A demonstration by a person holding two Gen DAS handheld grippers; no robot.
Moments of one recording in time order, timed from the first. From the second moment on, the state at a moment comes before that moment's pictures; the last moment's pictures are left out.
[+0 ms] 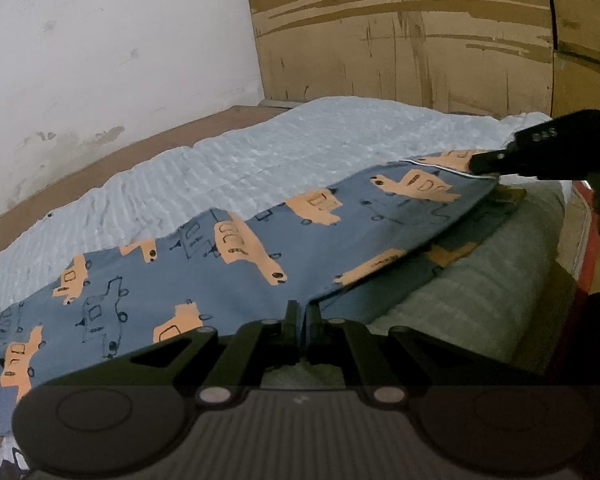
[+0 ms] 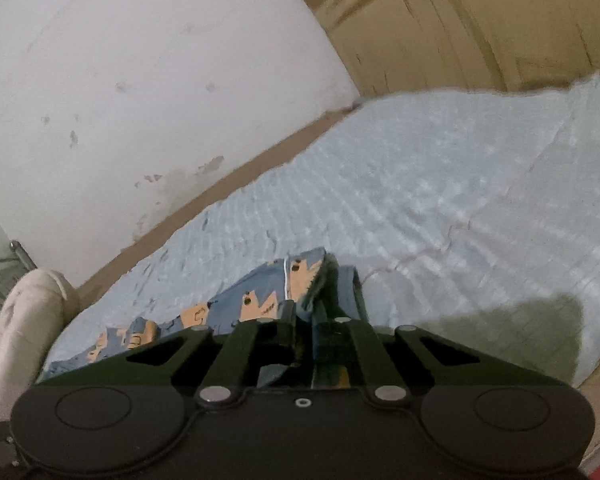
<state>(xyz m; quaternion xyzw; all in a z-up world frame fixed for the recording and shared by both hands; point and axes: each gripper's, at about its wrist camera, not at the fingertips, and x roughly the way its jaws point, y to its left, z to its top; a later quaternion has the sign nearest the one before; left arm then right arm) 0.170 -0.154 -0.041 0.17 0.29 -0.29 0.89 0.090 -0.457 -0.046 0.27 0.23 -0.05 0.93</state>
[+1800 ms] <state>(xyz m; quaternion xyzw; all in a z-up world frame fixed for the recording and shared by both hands) 0.214 -0.082 -0.046 0.04 0.35 -0.11 0.93 0.117 -0.507 -0.053 0.28 0.27 0.04 0.92</state>
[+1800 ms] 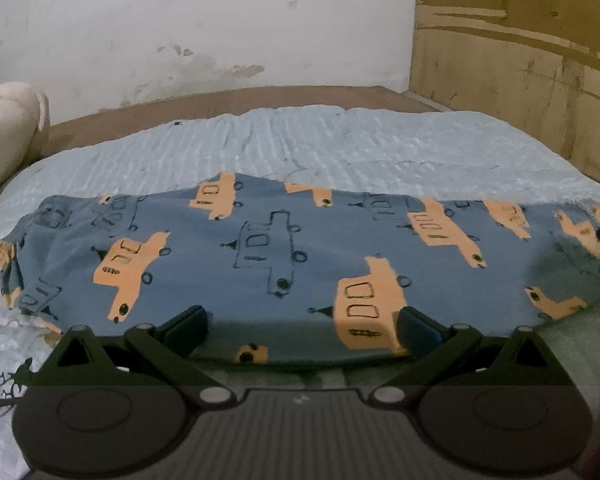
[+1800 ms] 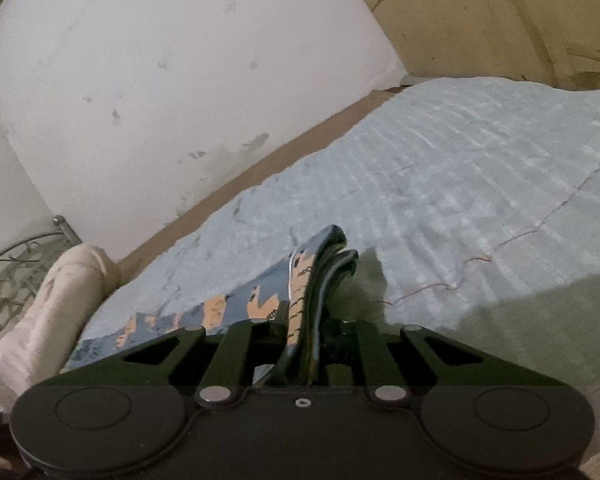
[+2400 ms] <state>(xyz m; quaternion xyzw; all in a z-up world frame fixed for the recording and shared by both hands) 0.227 0.046 0.068 0.07 0.30 -0.03 0.95 0.125 -0.426 -0.004 0.10 0.26 0.04 0.96</state>
